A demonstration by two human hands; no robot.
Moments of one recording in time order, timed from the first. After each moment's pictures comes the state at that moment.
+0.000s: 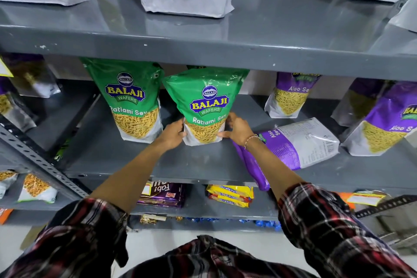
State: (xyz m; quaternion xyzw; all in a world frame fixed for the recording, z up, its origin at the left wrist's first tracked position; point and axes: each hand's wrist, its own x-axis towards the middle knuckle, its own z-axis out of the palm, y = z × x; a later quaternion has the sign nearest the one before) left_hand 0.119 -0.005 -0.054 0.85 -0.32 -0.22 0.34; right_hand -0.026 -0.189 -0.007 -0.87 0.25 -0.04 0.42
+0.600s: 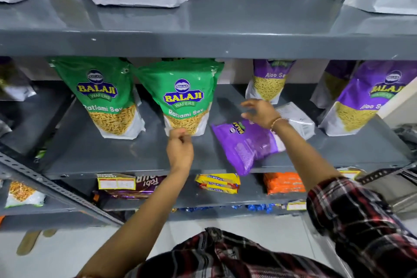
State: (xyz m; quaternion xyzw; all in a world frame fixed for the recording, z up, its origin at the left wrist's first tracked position) left_hand -0.037 -0.042 -0.024 0.79 -0.07 -0.07 0.60; right_hand -0.108 -0.272 0.035 -0.92 0.25 -0.04 0.29
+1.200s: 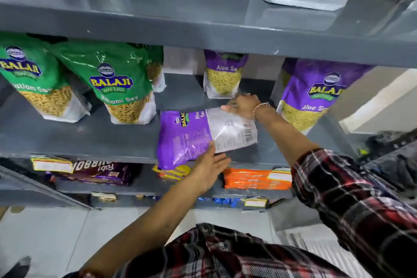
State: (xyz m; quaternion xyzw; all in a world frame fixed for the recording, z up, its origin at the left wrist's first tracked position) left_hand -0.210 -0.201 -0.027 0.46 0.14 -0.49 0.73; right_hand -0.166 -0.395 0.041 -0.97 0.18 0.14 0.12
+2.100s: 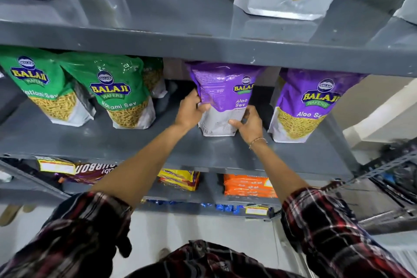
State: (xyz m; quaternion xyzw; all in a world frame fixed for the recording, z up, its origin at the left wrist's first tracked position) left_hand -0.069 -0.243 0.000 0.76 -0.30 -0.14 0.56; right_hand -0.207 -0.386 -0.016 -0.77 0.31 -0.23 0.51
